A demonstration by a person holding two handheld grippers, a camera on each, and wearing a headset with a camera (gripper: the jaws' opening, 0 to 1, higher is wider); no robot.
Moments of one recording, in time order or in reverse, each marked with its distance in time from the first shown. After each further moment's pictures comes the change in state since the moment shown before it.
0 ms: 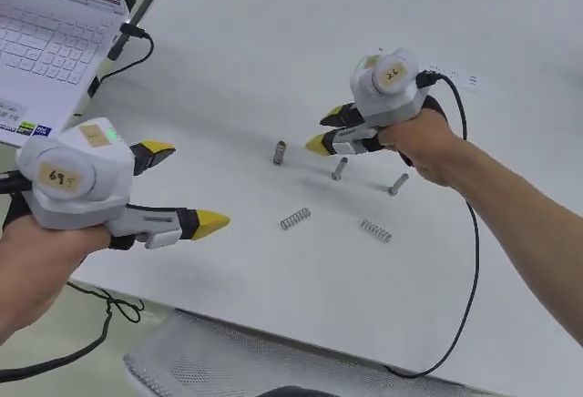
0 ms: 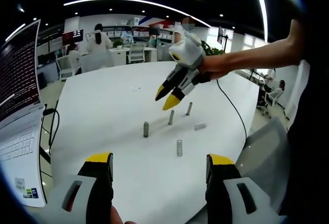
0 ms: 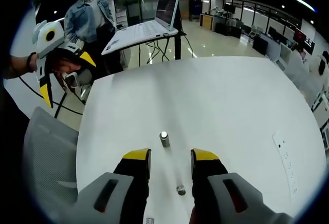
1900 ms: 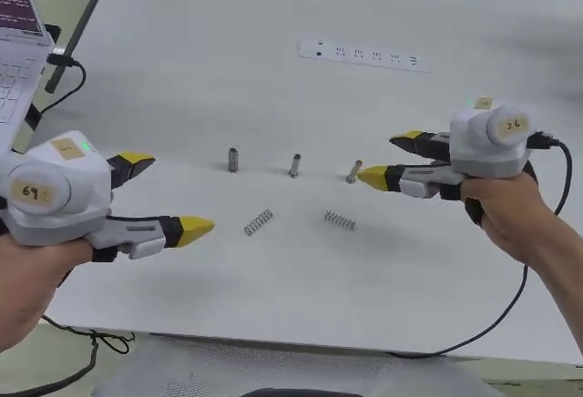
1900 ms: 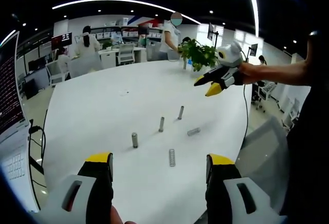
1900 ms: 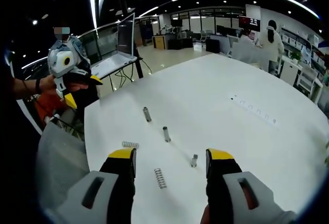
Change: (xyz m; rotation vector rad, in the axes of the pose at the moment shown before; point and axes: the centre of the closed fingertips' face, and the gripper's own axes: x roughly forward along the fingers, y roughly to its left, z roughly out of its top) left arm 0.027 -0.022 0.025 0.054 0.012 -0.067; right arm -0.143 0.004 -0.096 0.317 -0.221 -0.240
